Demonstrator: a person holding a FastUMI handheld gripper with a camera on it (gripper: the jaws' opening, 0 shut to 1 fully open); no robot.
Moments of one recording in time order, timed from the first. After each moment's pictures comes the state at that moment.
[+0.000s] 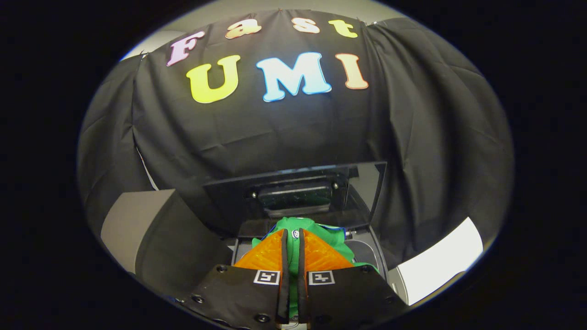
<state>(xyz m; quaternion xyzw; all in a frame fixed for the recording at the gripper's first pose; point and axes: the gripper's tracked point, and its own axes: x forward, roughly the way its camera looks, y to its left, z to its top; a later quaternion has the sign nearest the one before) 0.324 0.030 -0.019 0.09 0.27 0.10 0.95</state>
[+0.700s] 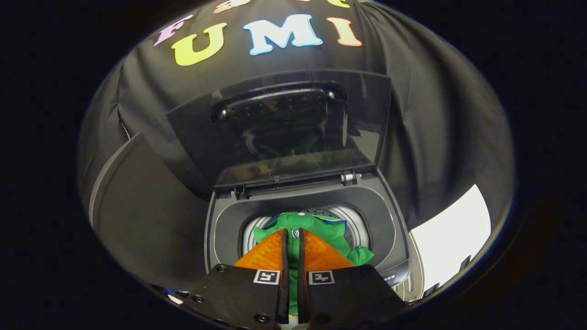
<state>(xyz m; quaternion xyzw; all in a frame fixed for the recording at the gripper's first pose) 0.291 0.035 -0.143 0.09 0.39 0.08 0.91</state>
